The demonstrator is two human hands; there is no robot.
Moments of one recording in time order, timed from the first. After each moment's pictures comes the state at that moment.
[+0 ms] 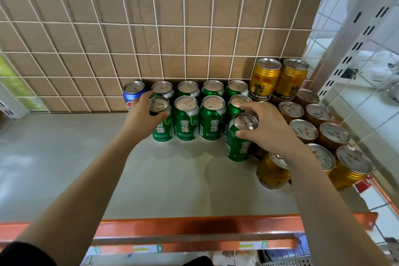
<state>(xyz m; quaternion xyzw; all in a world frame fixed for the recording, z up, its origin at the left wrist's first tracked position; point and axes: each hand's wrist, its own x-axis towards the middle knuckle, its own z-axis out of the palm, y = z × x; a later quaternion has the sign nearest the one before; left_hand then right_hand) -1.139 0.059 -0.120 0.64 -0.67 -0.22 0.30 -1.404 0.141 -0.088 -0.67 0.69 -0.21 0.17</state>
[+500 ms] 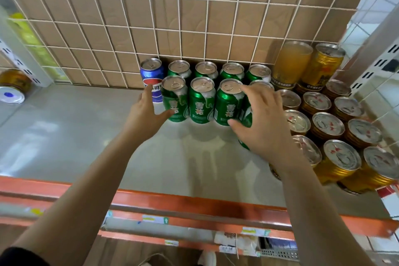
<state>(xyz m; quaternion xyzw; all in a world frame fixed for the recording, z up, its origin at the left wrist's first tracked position) -1.124 0.103 -0.133 0.67 -0.65 -0.20 0.29 -1.364 0.151 -0.104 -0.73 0.63 -0.25 0.05</state>
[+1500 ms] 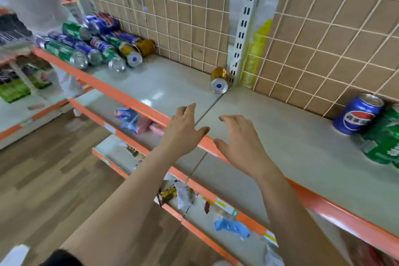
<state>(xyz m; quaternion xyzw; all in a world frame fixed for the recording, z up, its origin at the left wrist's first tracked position) -0.738 0.256 -0.122 0.77 -0.55 -0.17 0.26 -0.888 0.215 -0.126 -0.87 0.44 -0.16 0.15</state>
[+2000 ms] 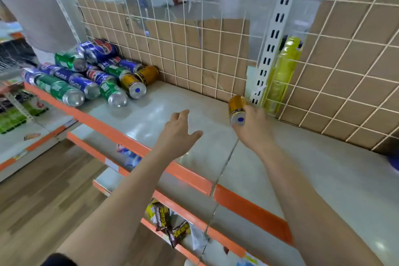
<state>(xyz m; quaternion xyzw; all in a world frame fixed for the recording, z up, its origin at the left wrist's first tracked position) -0.612 0.150 -0.118 0.78 -0.55 -0.18 0.22 -0.779 0.054 -0.130 -0.77 0.58 -0.18 0.18</state>
